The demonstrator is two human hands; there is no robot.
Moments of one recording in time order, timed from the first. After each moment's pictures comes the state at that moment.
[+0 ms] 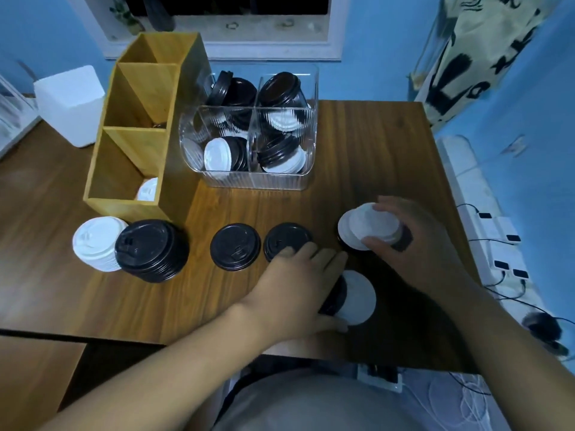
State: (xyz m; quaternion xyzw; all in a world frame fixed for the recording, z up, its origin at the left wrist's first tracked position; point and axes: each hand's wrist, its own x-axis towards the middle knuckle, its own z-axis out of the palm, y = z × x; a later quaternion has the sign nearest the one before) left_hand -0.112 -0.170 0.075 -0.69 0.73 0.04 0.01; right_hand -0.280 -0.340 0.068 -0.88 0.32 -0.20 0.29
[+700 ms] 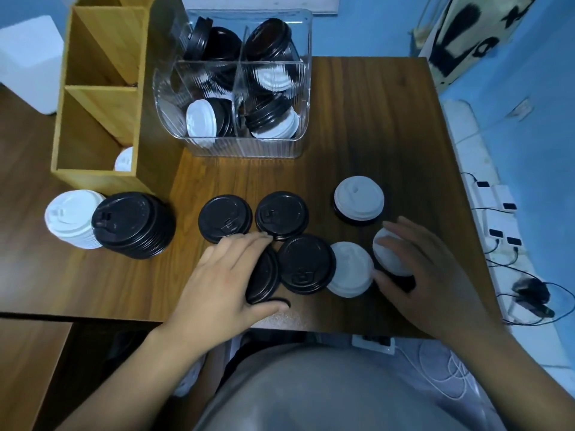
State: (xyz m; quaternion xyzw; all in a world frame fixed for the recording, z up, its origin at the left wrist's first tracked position) left_hand -0.068 -0.087 0.040 -0.76 0.63 0.08 -0.16; right_hand -0.335 -0.286 0.030 -0.93 0.27 -0.17 0.17
